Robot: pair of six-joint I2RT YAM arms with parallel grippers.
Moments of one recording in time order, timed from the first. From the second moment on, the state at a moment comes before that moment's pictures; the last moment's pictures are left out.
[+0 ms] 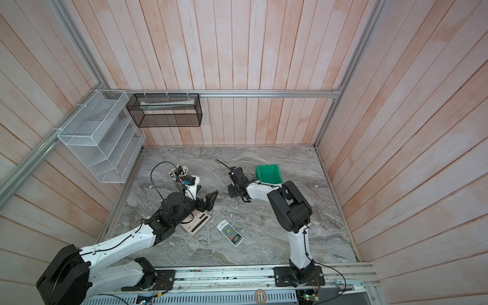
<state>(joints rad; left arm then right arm) -0.69 1.15 0.53 0.38 -0.07 -0.27 0.65 2.01 1.23 -0.16 0.08 0.26</state>
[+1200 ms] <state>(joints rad) -0.65 1.52 0.90 0.47 0.07 -0.22 0.25 1.46 0.99 -0.11 -0.19 0.55</state>
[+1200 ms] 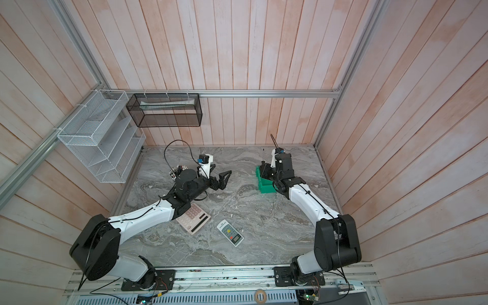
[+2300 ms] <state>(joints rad) -0.75 1.62 1.07 0.31 0.09 -0.09 0.19 1.61 0.86 0.15 -0.30 1.13</state>
